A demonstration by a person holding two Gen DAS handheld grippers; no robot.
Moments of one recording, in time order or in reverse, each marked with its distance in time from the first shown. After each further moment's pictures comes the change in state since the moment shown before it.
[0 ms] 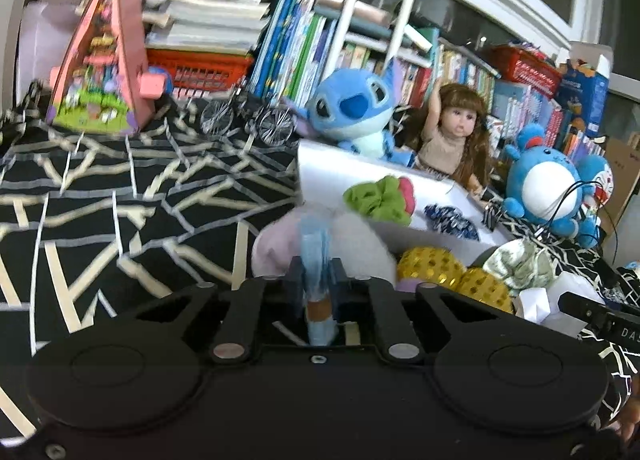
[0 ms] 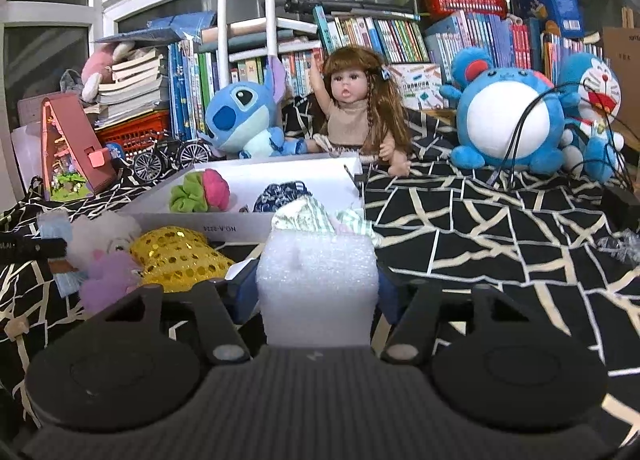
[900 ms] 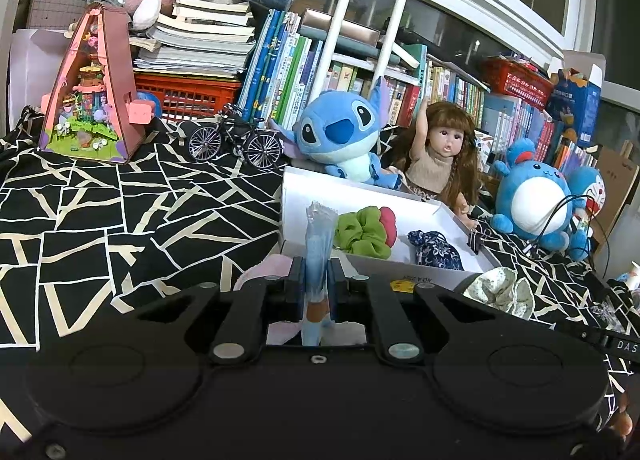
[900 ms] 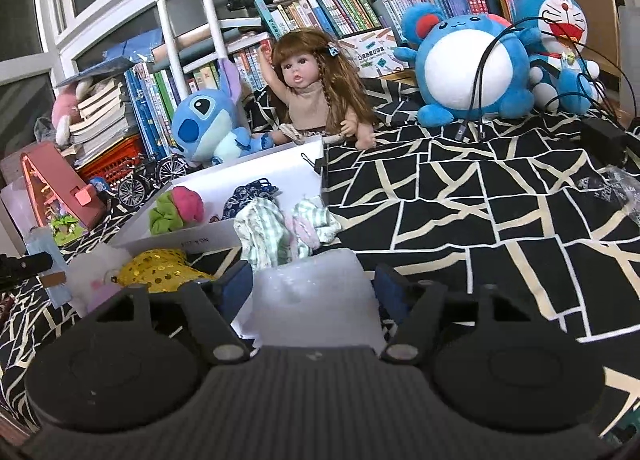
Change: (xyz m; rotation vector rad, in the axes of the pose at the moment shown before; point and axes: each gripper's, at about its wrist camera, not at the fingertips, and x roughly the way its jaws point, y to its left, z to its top) left arm -0.006 -0.012 0.029 0.001 -0.009 -0.013; right arm 0.000 -0.046 0.003 0.212 0.076 0.006
